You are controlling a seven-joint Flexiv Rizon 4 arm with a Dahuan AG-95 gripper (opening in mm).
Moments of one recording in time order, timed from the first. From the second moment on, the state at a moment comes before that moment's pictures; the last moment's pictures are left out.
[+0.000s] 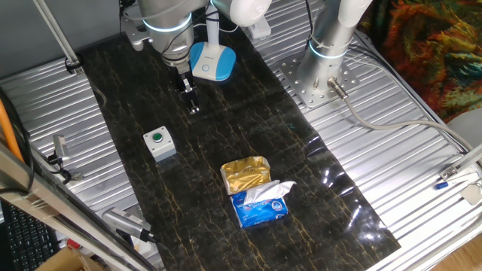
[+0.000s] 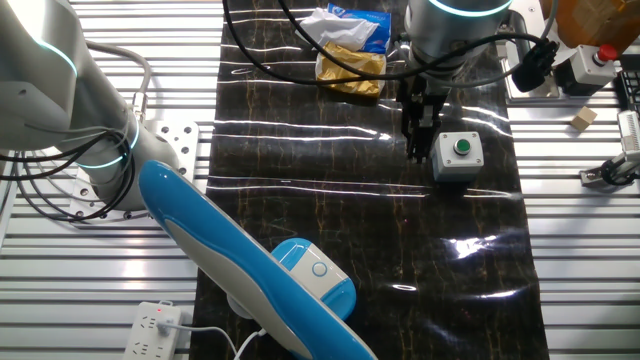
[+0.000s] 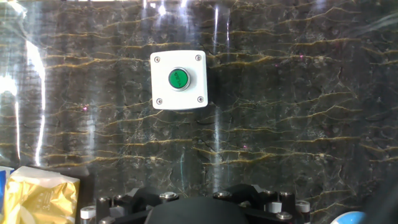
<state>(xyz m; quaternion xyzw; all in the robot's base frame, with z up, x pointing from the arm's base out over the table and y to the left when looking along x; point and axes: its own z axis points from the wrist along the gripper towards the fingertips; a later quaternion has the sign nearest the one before) 0.500 0.000 0.170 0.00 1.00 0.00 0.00</state>
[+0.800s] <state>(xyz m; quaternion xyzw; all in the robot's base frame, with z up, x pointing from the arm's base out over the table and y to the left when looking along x) 0.499 0.000 0.178 -0.07 1.00 0.03 0.05</state>
